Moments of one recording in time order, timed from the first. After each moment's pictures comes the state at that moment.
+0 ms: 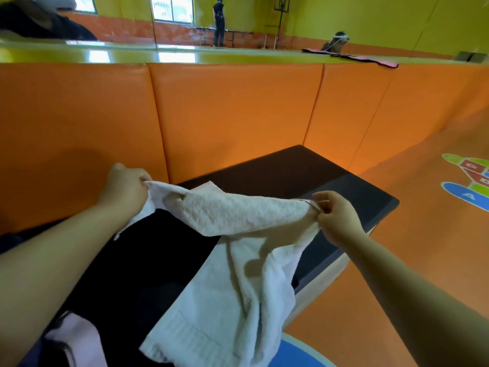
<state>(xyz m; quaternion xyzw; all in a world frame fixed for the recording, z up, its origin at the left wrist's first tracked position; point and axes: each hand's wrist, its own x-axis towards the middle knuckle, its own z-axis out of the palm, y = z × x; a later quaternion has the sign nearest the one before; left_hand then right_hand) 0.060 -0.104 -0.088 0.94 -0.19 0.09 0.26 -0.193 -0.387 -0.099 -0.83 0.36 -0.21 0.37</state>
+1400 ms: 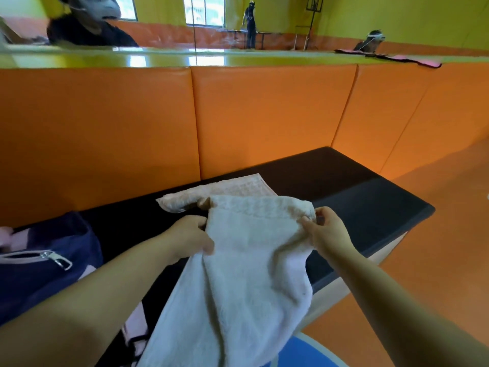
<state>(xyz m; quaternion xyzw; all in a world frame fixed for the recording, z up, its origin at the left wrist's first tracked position) -0.048 -0.094 -0.100 0.82 -0.14 -0.32 0.45 -0.176 -0.327 -0.122 -0.79 0.34 -0.19 0.47</state>
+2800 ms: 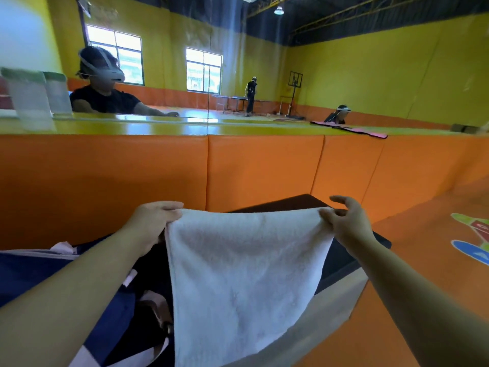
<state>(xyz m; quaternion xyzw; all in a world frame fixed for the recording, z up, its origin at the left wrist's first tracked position) -0.092 0.009 -0.002 0.73 -0.11 -0.12 0.66 -0.262 -0.302 0.004 -0.78 0.29 -0.34 0.43</state>
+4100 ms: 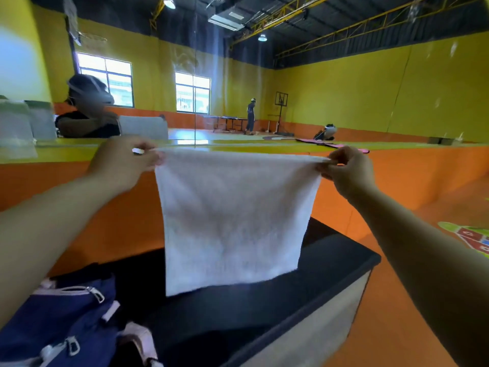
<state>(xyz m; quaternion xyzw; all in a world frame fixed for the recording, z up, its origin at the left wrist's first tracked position) -0.056 0.005 0.116 0.78 -0.28 0.20 0.53 -0.243 -0.329 0.118 -0.78 0.20 -0.46 0.38</state>
